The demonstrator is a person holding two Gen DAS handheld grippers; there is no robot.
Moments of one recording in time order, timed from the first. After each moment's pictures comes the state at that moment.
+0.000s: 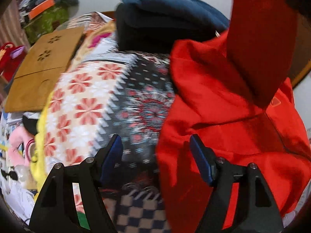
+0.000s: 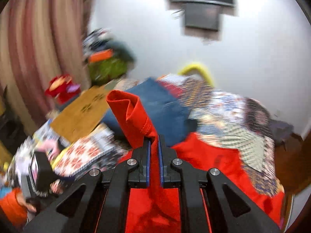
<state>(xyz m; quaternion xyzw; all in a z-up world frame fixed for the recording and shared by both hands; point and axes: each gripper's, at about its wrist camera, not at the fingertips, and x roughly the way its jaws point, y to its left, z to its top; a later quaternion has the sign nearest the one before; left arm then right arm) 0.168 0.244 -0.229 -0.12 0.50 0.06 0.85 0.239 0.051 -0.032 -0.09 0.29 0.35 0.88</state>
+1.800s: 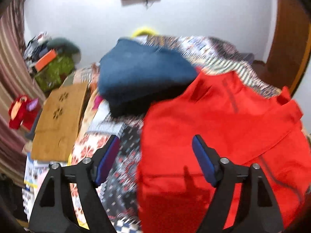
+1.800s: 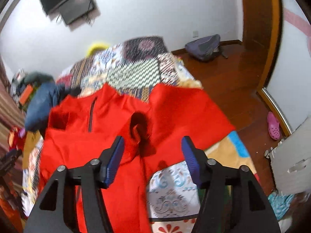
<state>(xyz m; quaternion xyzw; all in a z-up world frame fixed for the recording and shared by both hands) 0.215 0.158 -0.121 0.01 0.40 0.10 0.91 0.240 -0.256 -0.095 0.10 0.44 0.09 0.89</state>
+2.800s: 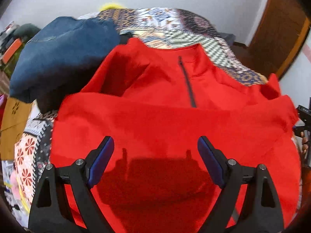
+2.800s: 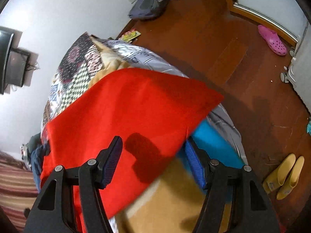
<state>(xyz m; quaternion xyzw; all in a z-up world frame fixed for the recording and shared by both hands) 0.318 0.068 -0.202 -0.03 0.49 0.04 0.87 0.333 -0.380 -0.241 0.36 0.53 0.00 0.77</state>
